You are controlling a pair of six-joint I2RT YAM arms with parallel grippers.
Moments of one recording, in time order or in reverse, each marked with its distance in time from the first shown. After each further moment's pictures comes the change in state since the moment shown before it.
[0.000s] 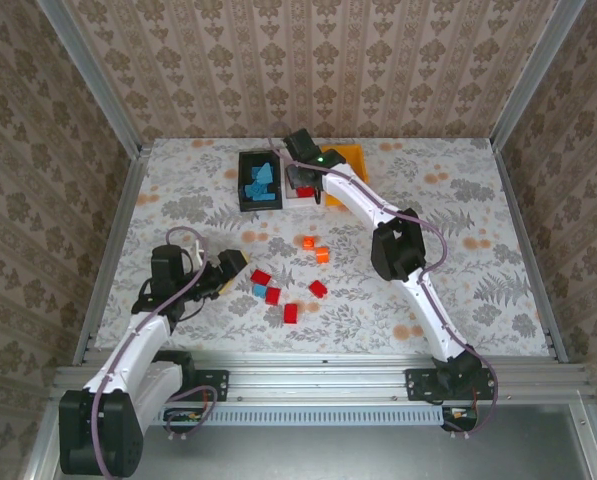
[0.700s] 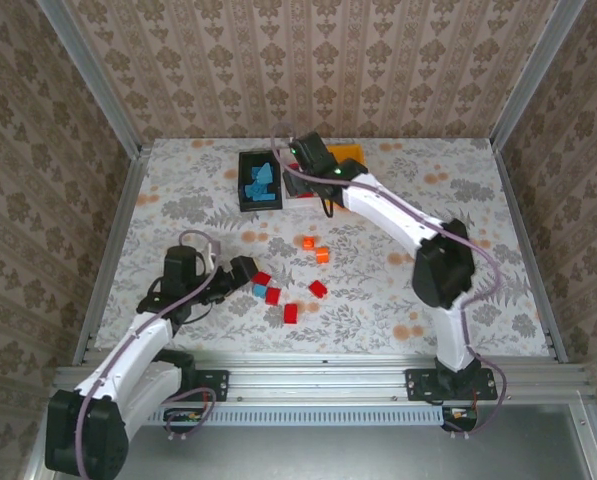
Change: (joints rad) left arm -0.199 -0.027 0.025 -0.090 -0.165 0.003; right arm 0.110 -0.624 -0.702 0.233 0.009 0.006
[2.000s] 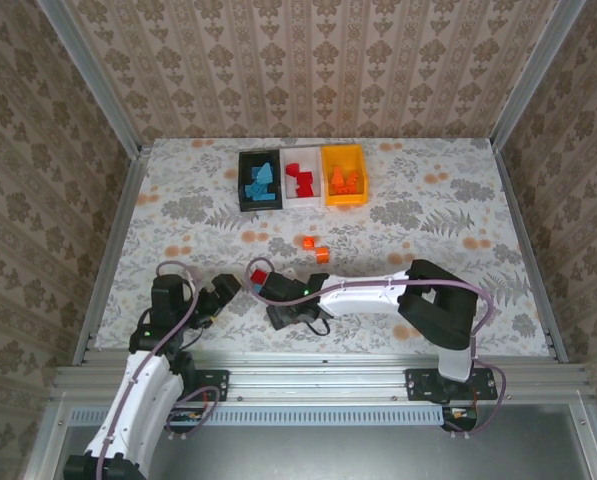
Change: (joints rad) left arm 0.172 -0.351 -0.180 -0.194 -0.052 -0.106; right arm 0.472 -0.070 -0.637 0.102 -0.083 0.502
